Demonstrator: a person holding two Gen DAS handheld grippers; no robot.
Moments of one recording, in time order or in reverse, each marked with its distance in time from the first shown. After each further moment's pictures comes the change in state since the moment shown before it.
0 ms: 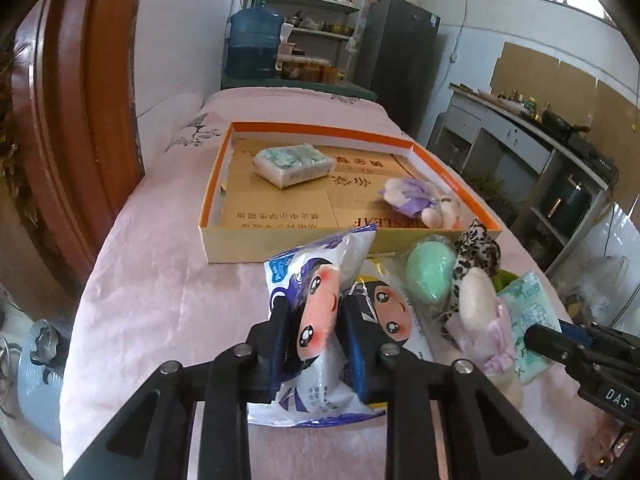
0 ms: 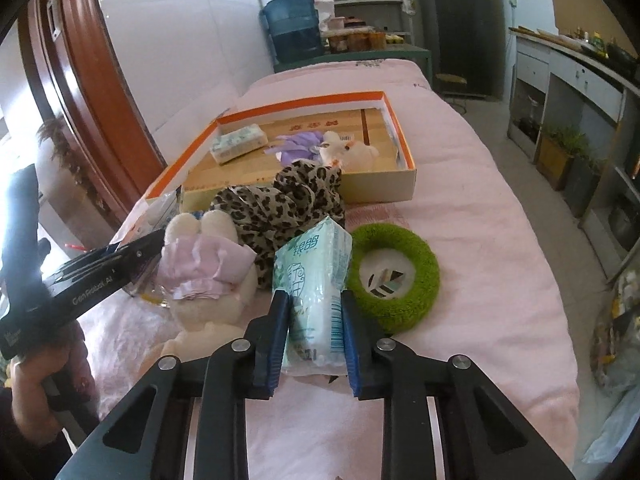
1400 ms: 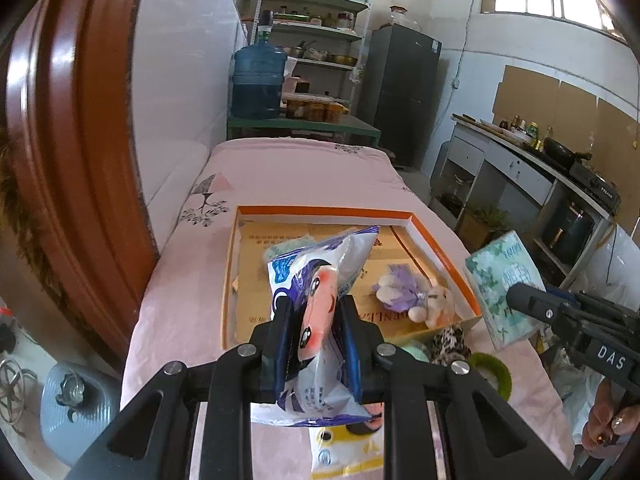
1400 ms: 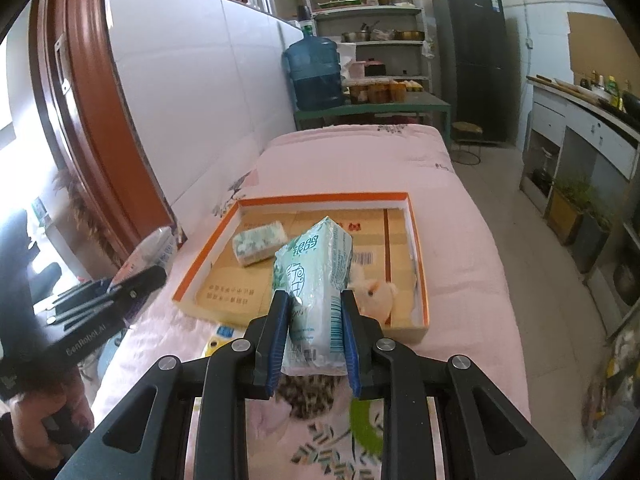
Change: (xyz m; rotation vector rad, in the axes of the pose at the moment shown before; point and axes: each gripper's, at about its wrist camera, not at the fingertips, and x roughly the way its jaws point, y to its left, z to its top) left arm -0.041 -0.012 0.078 0.005 -0.096 0.032; right arm -0.025 0.022 0.112 -0.063 -0.129 0.036
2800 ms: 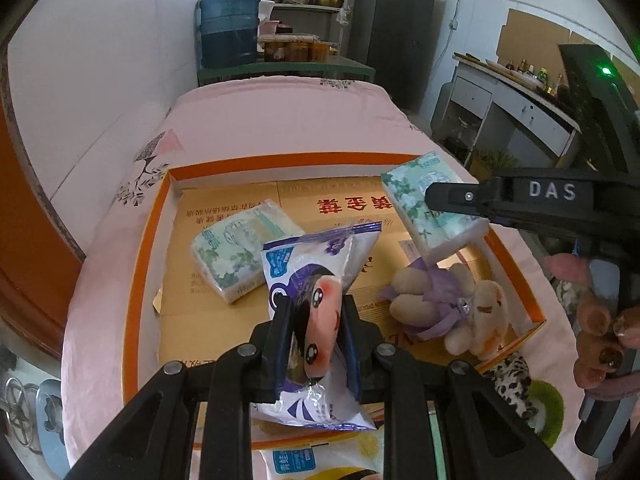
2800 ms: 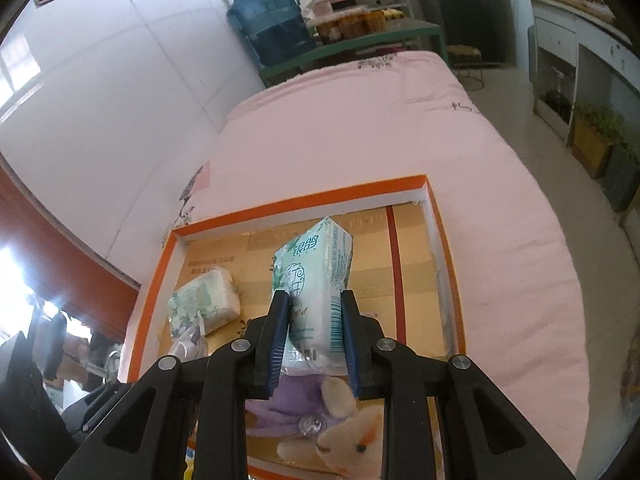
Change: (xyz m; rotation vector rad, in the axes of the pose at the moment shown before) left arm 0.135 -0.026 0.015 0.069 0.211 0.006; right arm 0.182 -0.068 0.073 0.213 0.216 0.065
